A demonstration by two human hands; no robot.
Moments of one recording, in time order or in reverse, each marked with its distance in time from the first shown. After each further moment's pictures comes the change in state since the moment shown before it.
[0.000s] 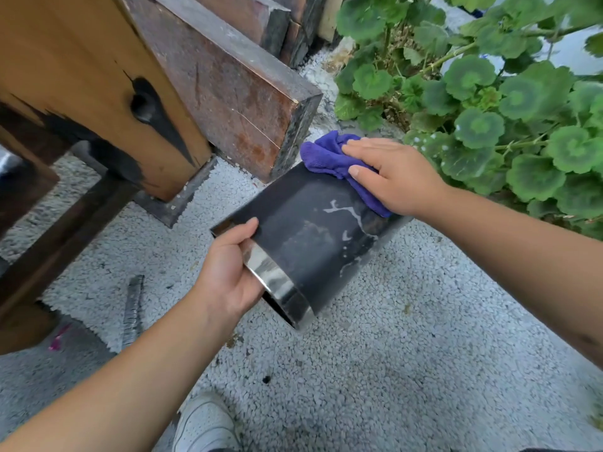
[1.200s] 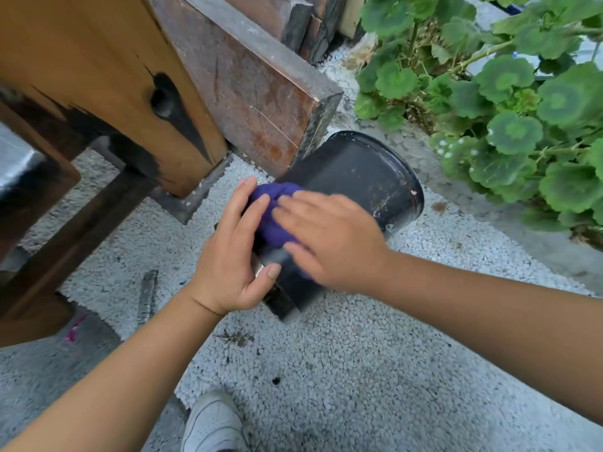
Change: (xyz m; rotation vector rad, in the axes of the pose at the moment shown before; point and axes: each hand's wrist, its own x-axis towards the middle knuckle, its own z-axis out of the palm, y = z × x) left_hand 0.017 0.031 -0.050 1.680 -0.321 1.398; right_hand -0.027 -0.106 0.057 -0.186 0.114 -0.362
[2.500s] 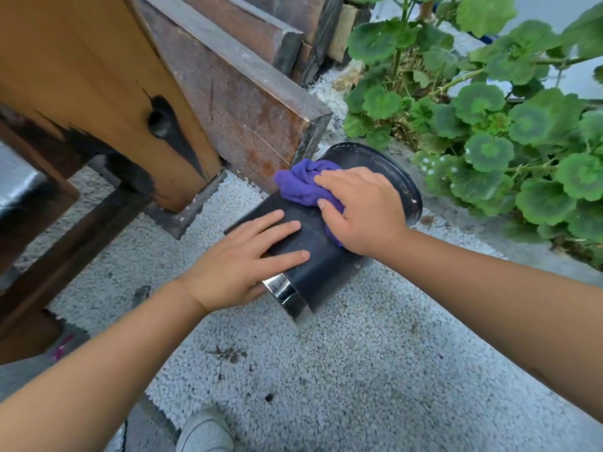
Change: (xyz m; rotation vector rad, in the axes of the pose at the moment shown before) left_hand 0.018 -0.017 -0.002 0.201 -0.388 0.321; right_hand 0.010 0.061 -0.002 0.054 0.209 0.310
